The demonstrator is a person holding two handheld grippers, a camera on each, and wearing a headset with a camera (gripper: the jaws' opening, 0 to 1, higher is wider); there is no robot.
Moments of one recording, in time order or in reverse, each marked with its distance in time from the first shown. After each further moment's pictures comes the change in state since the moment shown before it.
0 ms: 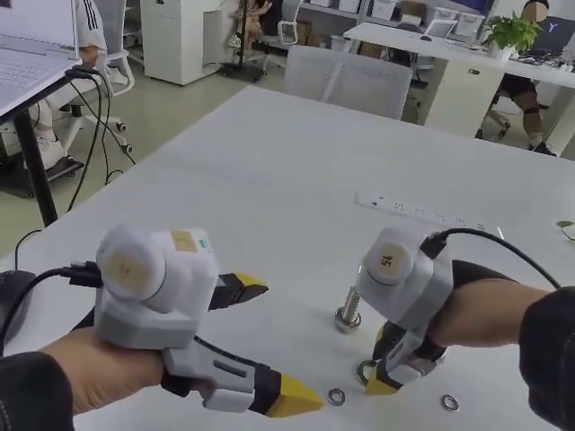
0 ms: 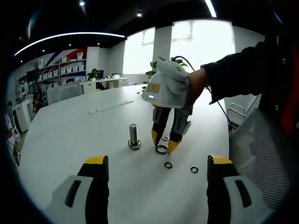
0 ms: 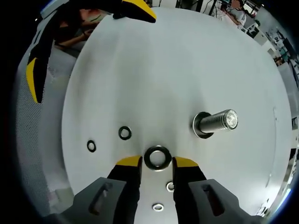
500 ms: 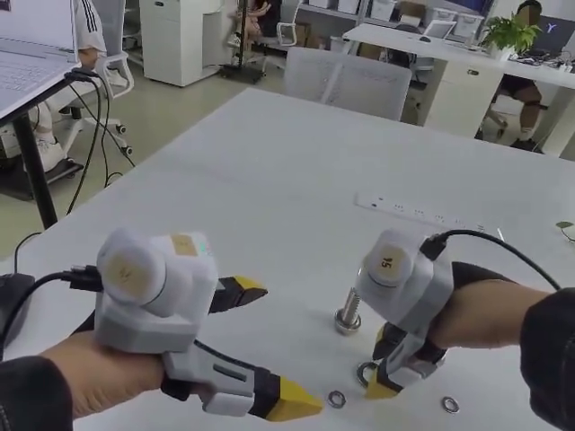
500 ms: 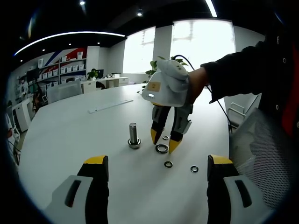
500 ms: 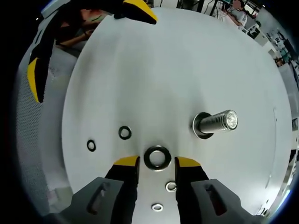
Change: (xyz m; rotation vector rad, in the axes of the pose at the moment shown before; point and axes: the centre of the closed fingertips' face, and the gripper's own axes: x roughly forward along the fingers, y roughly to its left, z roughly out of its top) left arm 0.000 0.000 -0.002 -0.002 0.008 -0.002; right arm 0.000 0.000 0.000 -0.010 0.001 0.005
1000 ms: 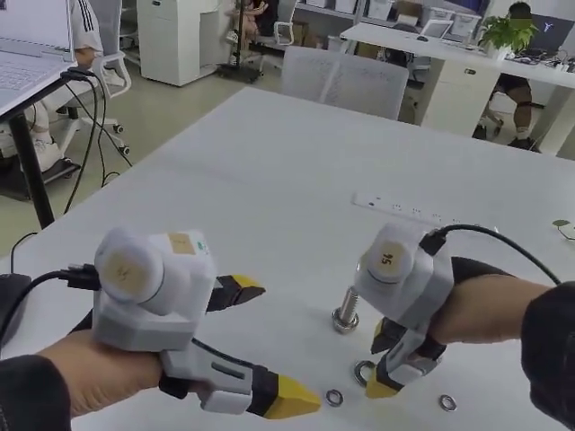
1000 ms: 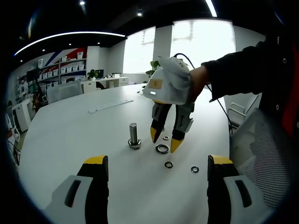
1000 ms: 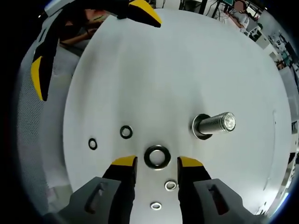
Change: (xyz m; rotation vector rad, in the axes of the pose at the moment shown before) left arm 0.001 0.001 0.001 -0.001 -0.002 0.001; right arm -0.004 -0.001 0.001 -0.020 -0.001 0.000
